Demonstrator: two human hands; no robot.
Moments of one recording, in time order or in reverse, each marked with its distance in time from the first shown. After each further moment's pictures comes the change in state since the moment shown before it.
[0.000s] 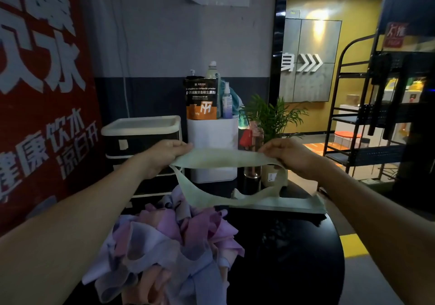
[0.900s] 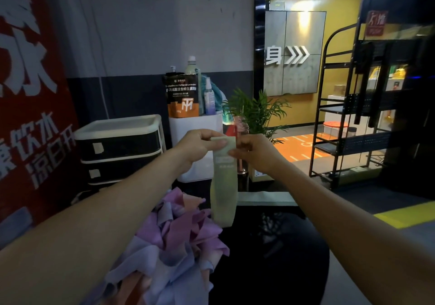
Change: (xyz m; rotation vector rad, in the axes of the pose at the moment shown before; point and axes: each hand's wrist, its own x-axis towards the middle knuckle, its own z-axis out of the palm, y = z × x) left_hand 0.025 0.043 0.102 -0.052 -0.035 0.164; right_hand 0.008 0.010 0.021 -0.165 0.092 -0.262
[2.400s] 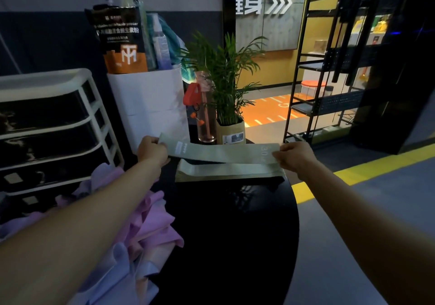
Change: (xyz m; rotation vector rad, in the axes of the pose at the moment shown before) left_hand 0.076 -0.147 0.051 -0.072 0.563 -0.426; right_hand -0.038 0.200 -0.054 0.264 0.321 0.839
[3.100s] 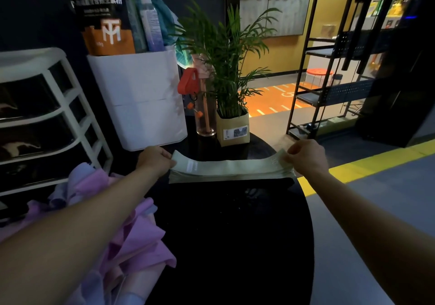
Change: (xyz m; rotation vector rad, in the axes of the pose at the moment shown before) left_hand 0.037 -0.038 0.029 0.579 -0.170 0.144; right_hand 0.057 0.032 0.004 -0.532 0.163 -0.218
